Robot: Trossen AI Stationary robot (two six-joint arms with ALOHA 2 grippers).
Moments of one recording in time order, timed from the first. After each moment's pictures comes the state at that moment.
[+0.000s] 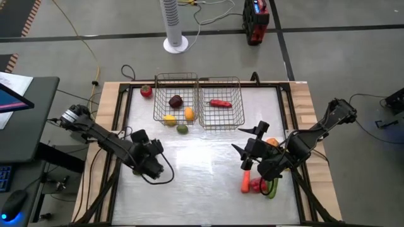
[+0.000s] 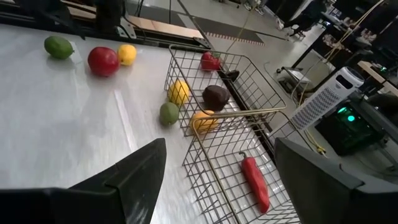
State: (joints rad) left arm -0.51 1.47 1.18 -1.39 -0.40 -0.93; right arm 0.62 1.35 1.28 -0.80 1.07 0.37
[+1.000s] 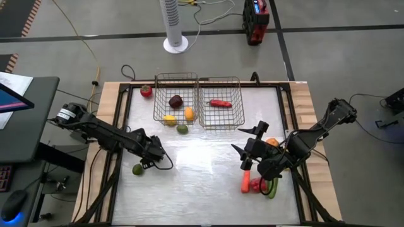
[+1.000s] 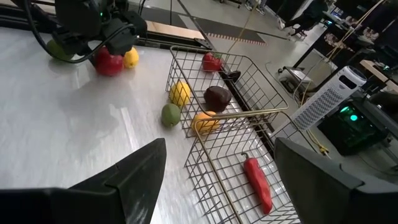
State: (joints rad) left arm -0.30 1.39 0.74 -1.04 -0.17 -0.72; right arm 0.61 1.35 1.28 -0.79 1.06 0.37
